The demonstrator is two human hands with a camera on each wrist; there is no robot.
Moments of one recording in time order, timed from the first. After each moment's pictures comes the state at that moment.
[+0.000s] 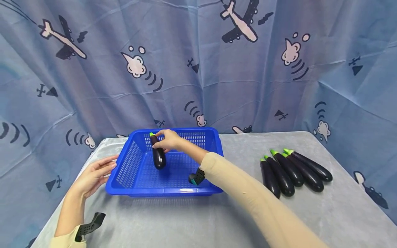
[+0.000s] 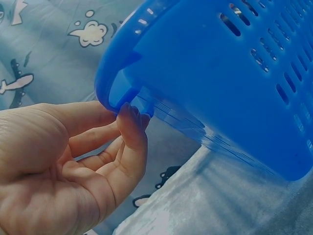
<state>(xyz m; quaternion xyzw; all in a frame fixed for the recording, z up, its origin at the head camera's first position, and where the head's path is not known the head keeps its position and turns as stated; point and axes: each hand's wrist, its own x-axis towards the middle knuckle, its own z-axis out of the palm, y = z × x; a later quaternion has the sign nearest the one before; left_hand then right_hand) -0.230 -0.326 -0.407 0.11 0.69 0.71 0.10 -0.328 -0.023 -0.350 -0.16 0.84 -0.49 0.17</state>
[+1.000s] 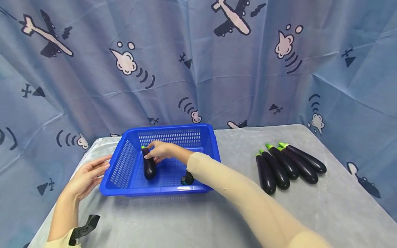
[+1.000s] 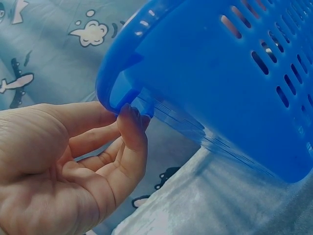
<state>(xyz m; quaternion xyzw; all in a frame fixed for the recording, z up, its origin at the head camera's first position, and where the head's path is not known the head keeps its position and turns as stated) -0.230 -0.326 -0.410 0.14 0.68 0.72 0.10 -0.329 -0.041 -0.387 -0.11 0.77 -0.53 0.34</state>
